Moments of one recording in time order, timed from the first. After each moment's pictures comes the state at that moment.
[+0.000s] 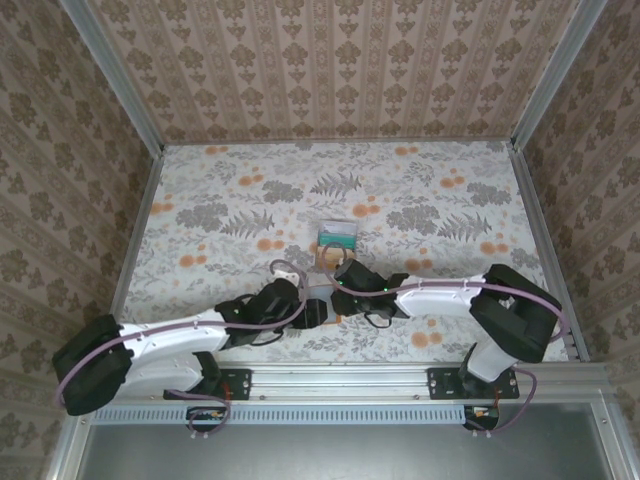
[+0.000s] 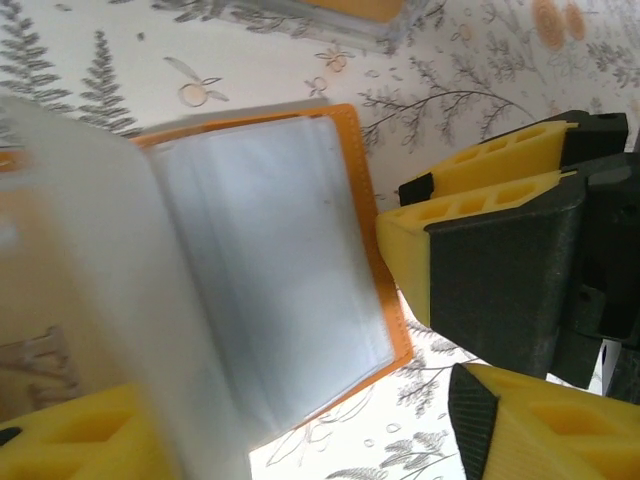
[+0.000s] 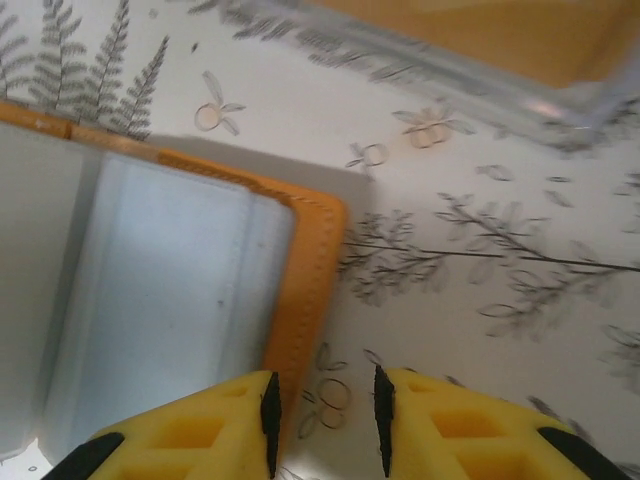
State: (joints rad) left arm -1.07 1.12 0.39 -0.03 0.00 -0.90; right arm 0.92 1.56 0.71 -0.15 0.08 0.66
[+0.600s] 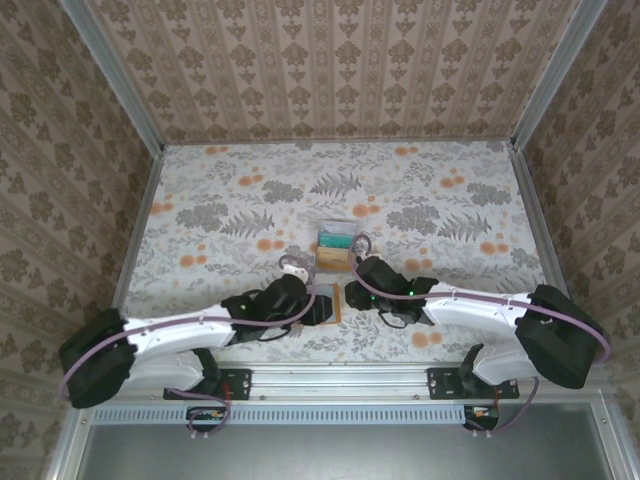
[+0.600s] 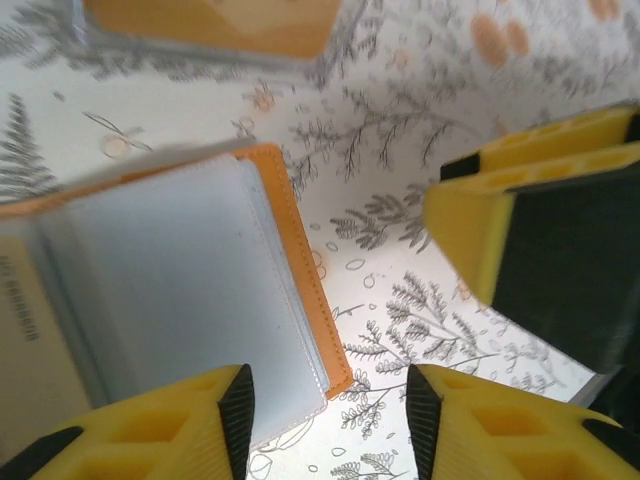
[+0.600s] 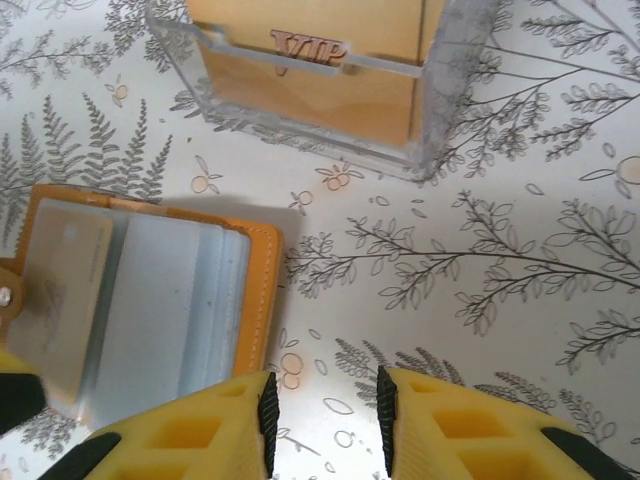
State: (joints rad) left arm -1.09 1.11 0.45 -0.05 -0.03 -0.87; right arm 0.89 1.35 0.63 -0.16 0.12 0.72
